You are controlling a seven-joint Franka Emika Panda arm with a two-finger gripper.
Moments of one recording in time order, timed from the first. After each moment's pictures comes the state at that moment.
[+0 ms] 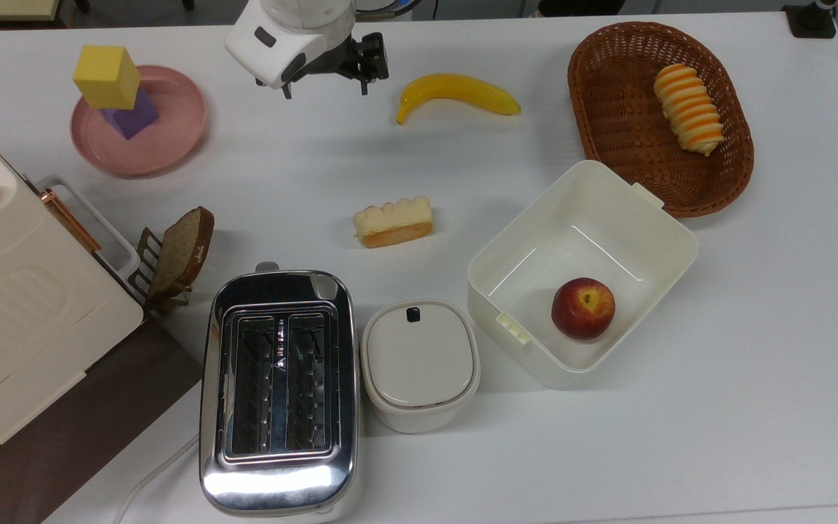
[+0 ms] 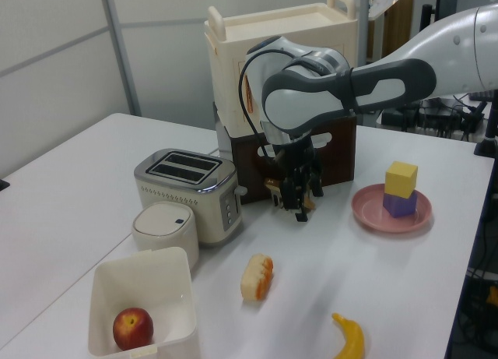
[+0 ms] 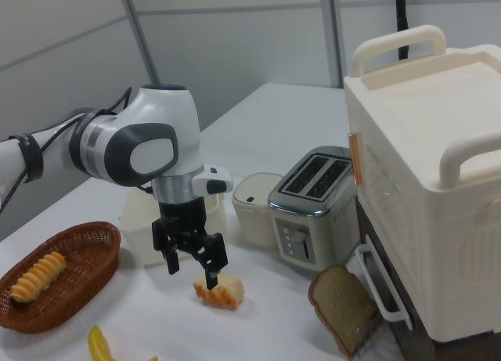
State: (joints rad) arm 0.01 0.11 -0.03 -1.76 -0.05 1.64 -0.10
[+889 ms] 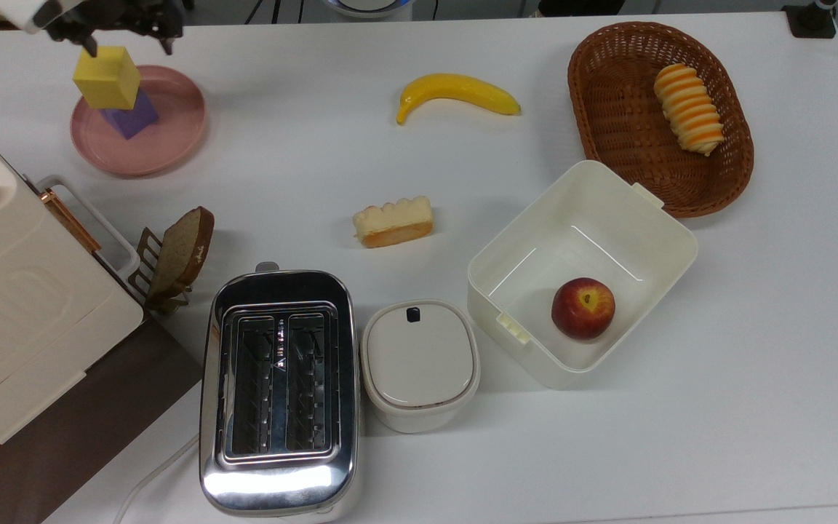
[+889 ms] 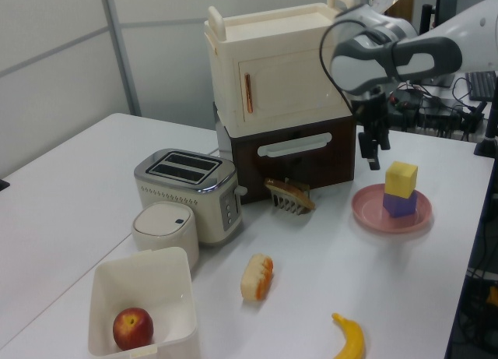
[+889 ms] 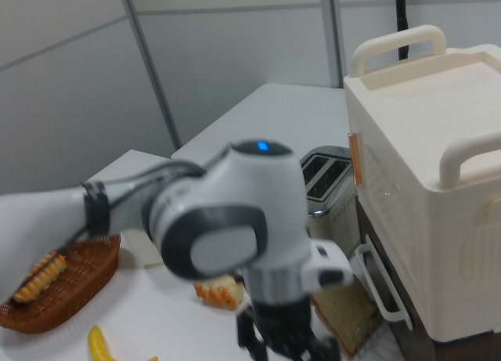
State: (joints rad) arm -0.08 0.09 -0.39 -1.83 -0.14 1.75 -0.52
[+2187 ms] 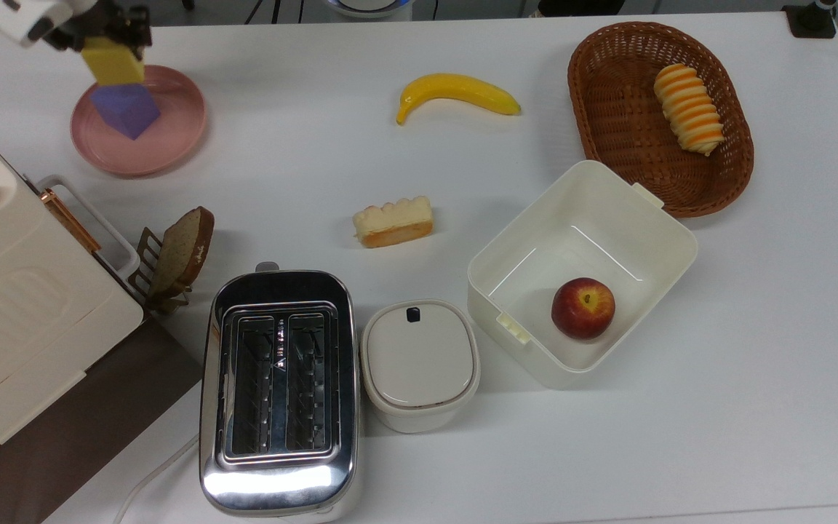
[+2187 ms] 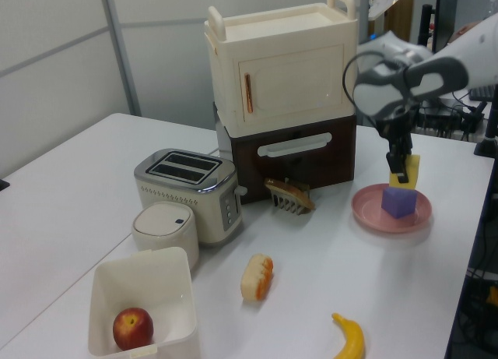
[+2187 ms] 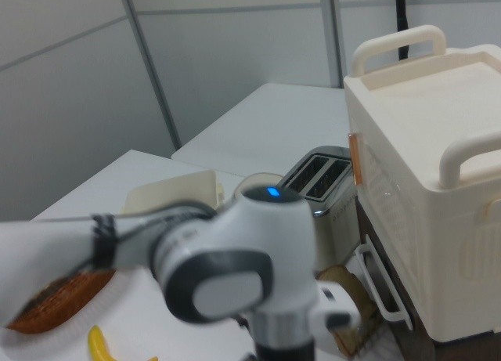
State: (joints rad) arm -0.04 0.07 -0.49 -1.95 -0.20 1.82 -0.61
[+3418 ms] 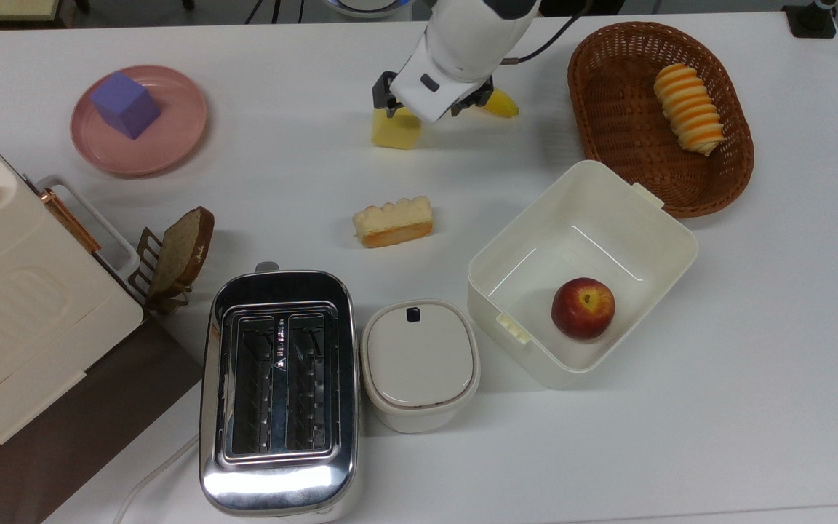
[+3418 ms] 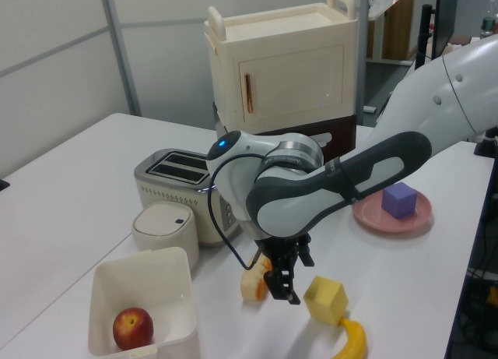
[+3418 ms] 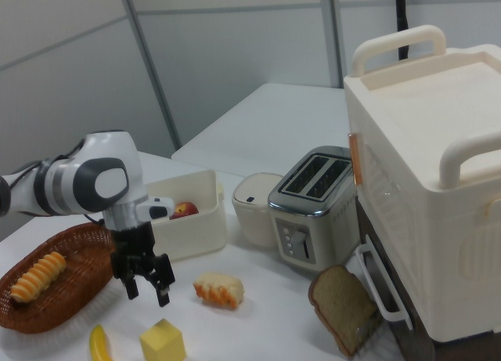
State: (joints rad) arm 0.16 0.15 0.12 -1.94 -0.15 1.76 0.20
